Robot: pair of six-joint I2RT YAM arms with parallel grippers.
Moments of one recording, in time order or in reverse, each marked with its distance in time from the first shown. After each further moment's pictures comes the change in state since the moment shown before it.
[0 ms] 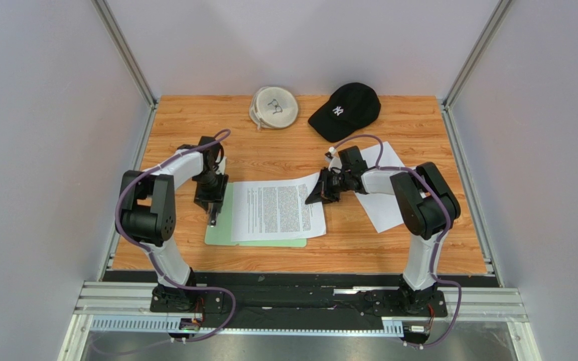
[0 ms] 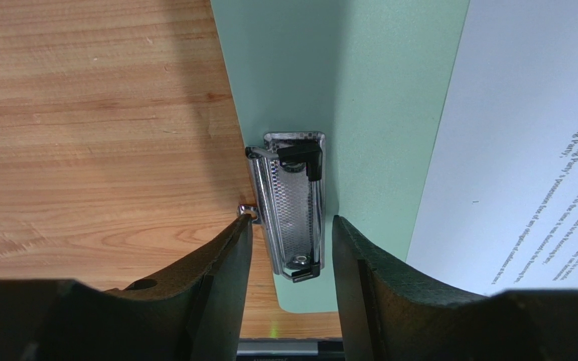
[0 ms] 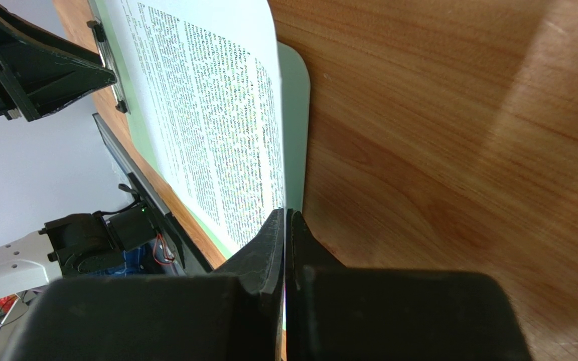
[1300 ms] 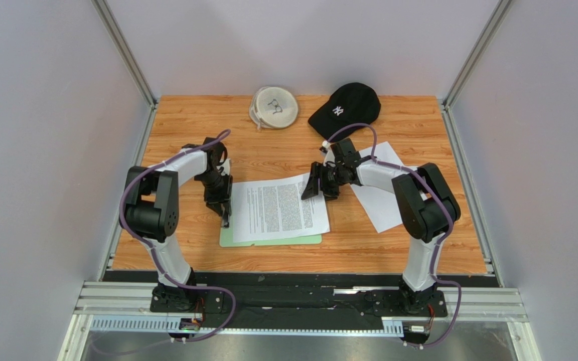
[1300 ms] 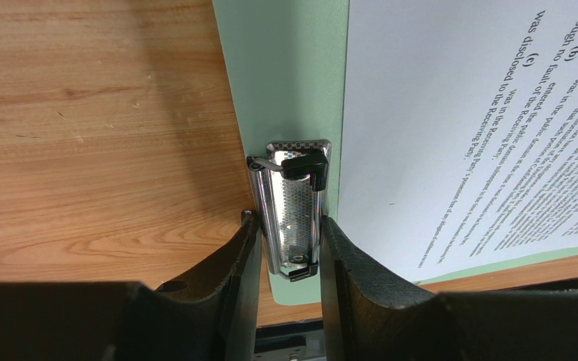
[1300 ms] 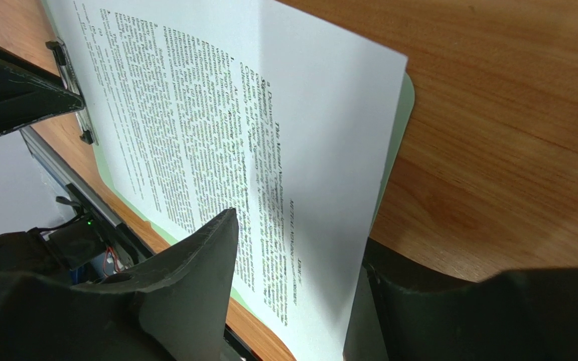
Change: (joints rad) left arm -0.021 0.046 0.017 -0.021 0.175 -0.121; right arm 0.040 -0.018 0.134 -0.241 0.164 -0.132
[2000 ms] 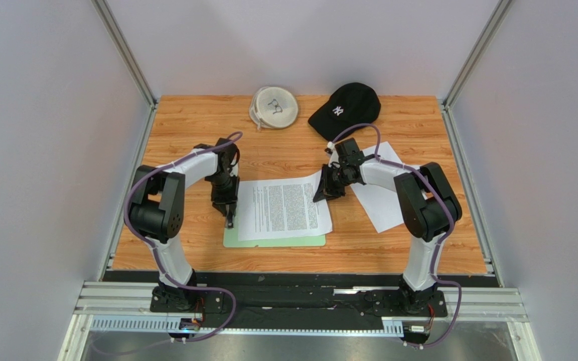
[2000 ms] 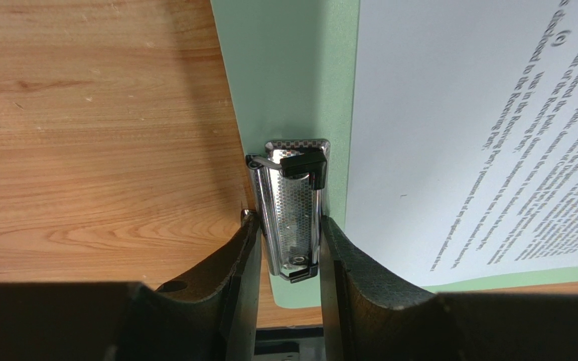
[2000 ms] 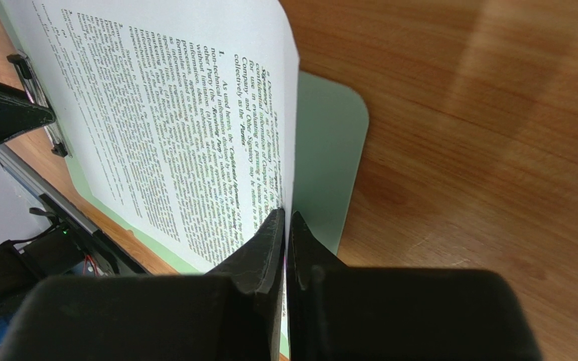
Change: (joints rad) left arm -0.092 0.008 0.017 -0.006 -0.084 -0.075; right arm -0.027 -0.005 0.006 -0.075 0.045 -0.048
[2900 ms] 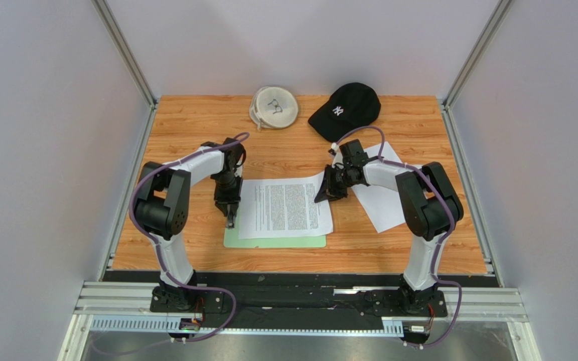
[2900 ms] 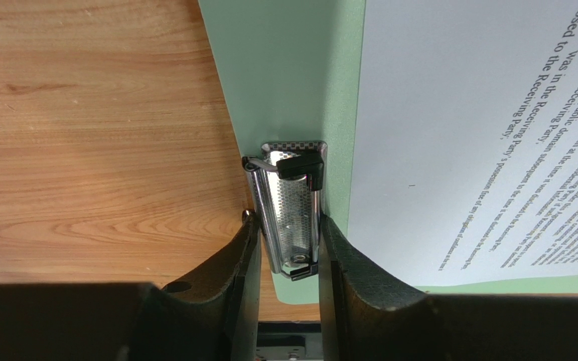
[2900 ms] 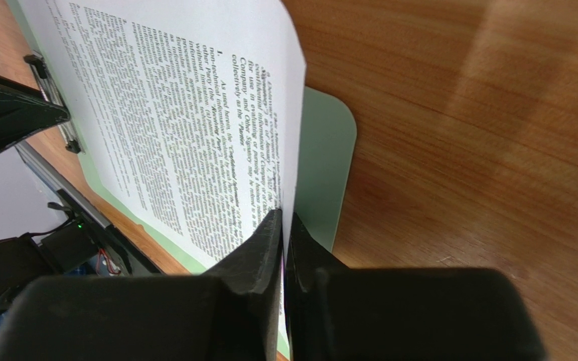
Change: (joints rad) left arm -0.050 0.044 0.050 -0.047 -0.059 -0.003; right arm -0.029 0.004 -0.033 0.038 -0.056 0.010
